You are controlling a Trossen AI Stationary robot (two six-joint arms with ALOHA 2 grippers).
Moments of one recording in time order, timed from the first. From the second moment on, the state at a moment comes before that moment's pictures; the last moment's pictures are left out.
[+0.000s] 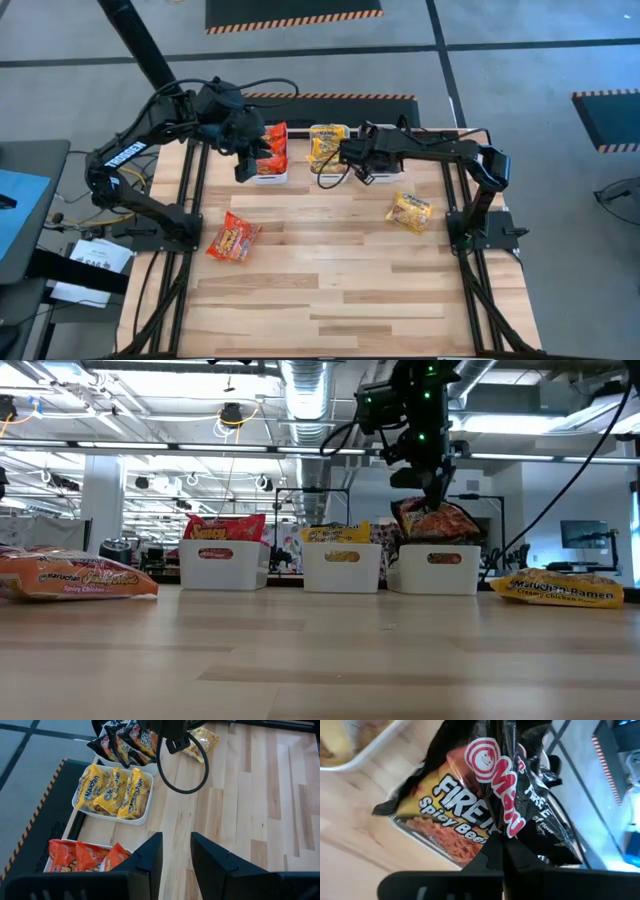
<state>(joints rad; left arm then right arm) 0.36 1.38 1.85 -1.20 0.06 0.12 -0.31 1.79 1.50 -1.29 0.66 0.46</state>
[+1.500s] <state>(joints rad) 0.36 1.38 1.85 -1.20 0.06 0.14 -0.34 1.79 1.63 -1.44 0.21 0.49</state>
